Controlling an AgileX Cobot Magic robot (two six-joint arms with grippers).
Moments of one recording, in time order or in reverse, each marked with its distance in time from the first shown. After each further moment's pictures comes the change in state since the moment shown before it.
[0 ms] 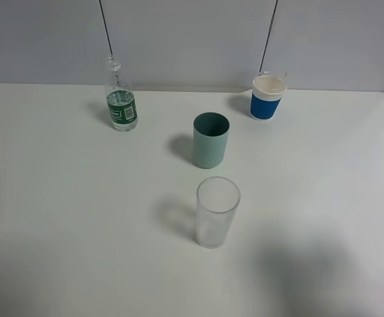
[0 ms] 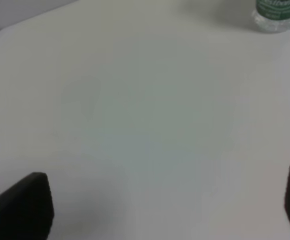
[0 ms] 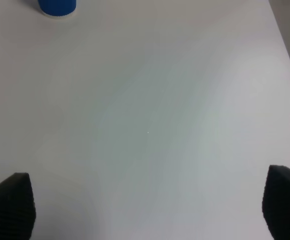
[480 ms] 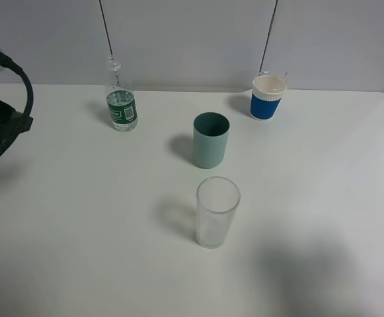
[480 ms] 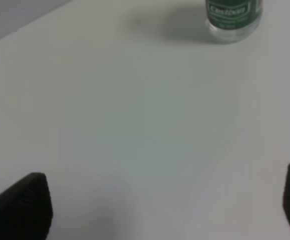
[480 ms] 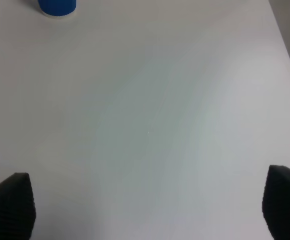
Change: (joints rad) left arm -0.103 0.291 0.000 -0.007 -0.249 0.038; right arm 0.000 0.000 0.000 0.000 0.000 0.000
